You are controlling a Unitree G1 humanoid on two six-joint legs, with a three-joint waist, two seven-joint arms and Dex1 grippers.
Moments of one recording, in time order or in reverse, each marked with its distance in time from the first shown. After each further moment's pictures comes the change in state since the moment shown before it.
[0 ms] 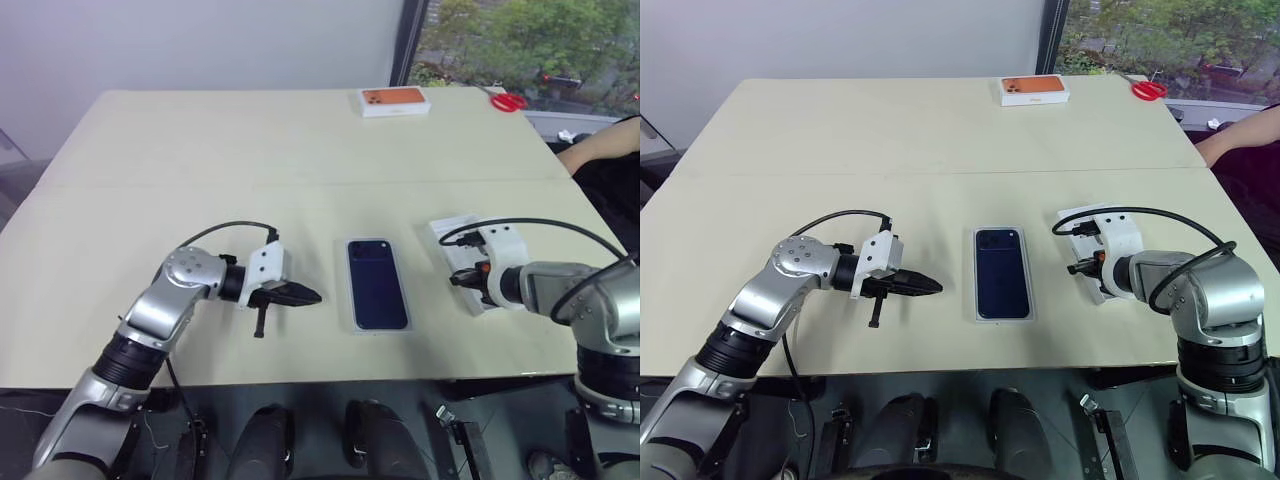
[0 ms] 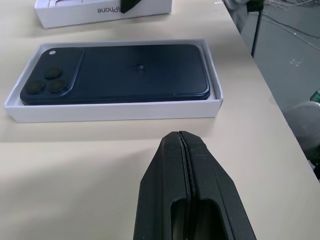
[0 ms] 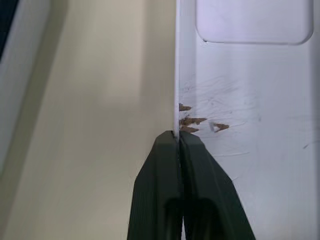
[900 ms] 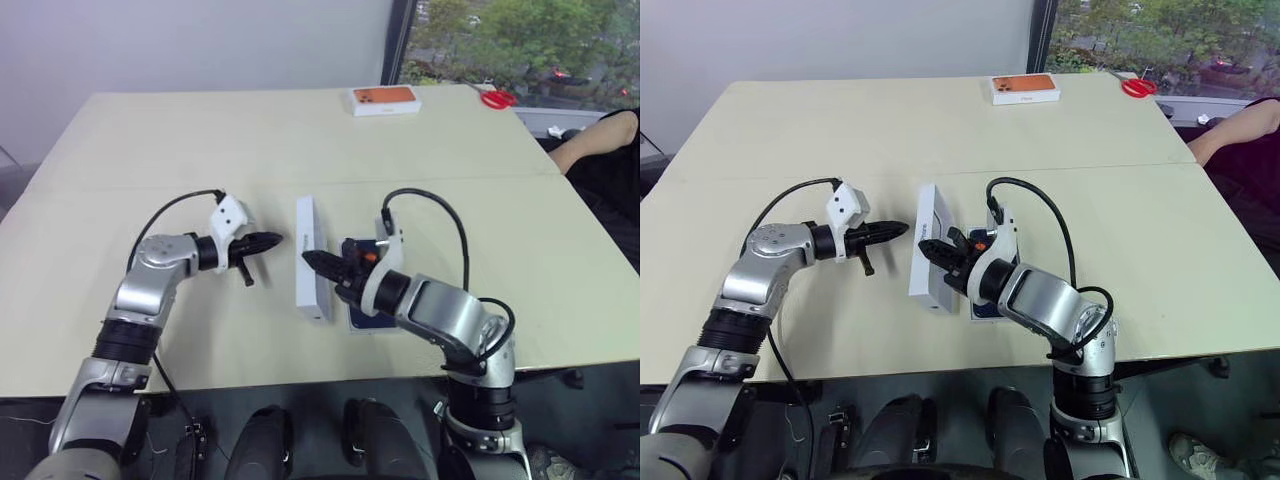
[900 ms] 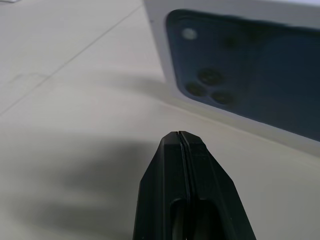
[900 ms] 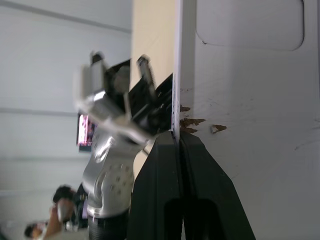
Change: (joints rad) left arm -0.071 -0.063 0.146 0.239 0.042 -0.014 0.240; right arm 0.181 0.638 0.180 -0.019 1.384 -0.741 -1.163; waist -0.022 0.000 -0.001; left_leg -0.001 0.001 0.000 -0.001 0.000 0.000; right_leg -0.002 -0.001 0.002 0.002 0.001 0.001
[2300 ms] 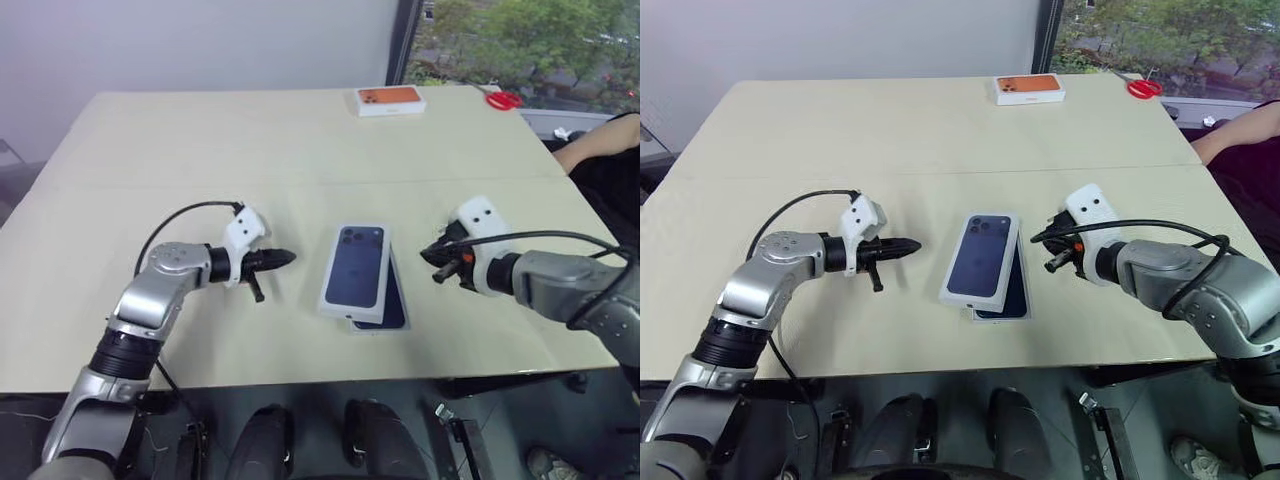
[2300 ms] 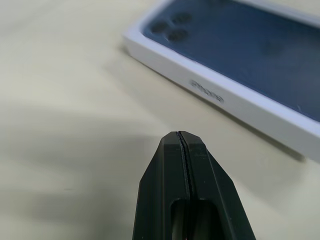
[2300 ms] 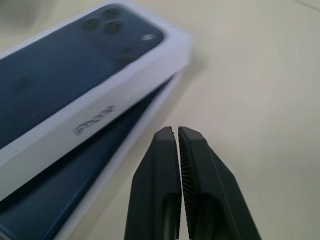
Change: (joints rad) left arm 0.045 0.005 -0.081 -0.196 -0.021 0.263 0.042; right arm -0.093 -0.977 0.118 -0.076 -0.988 0.204 1.069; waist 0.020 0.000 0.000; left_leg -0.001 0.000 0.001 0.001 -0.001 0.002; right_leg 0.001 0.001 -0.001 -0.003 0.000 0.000
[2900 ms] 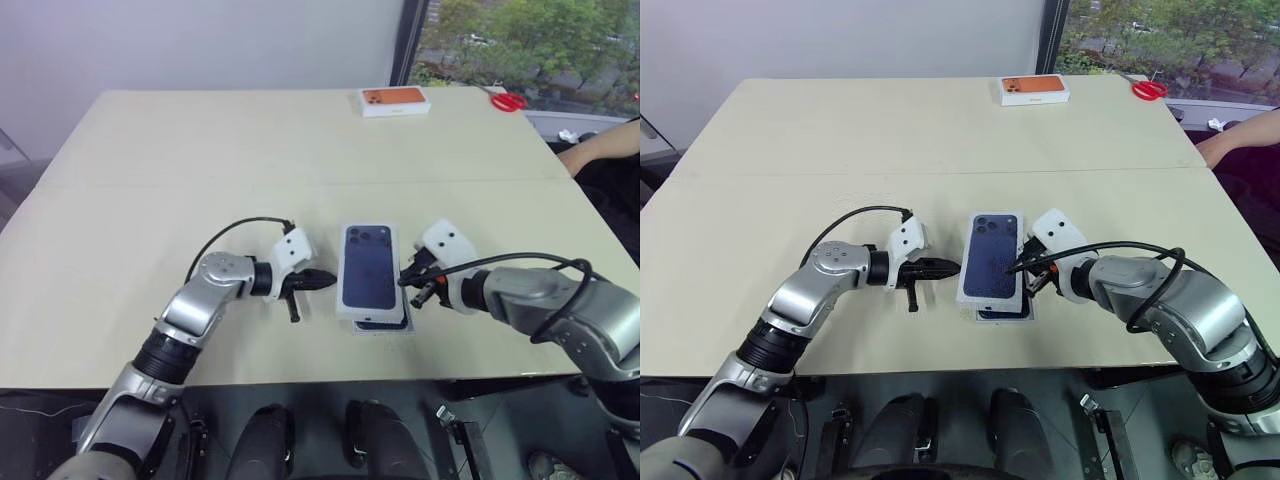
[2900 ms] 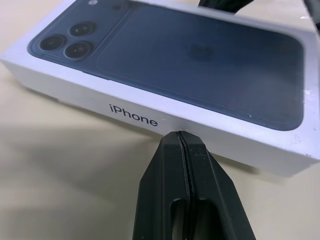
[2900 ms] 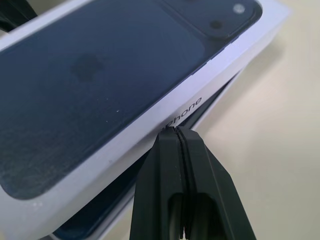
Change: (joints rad) left arm -0.013 -0.108 -0.113 -0.032 0.033 -0.024 -0.038; right arm 0.004 0.122 0.043 -0.086 -0.172 0.130 0.086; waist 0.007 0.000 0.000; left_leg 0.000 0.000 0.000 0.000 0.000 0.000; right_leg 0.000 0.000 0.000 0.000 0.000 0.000
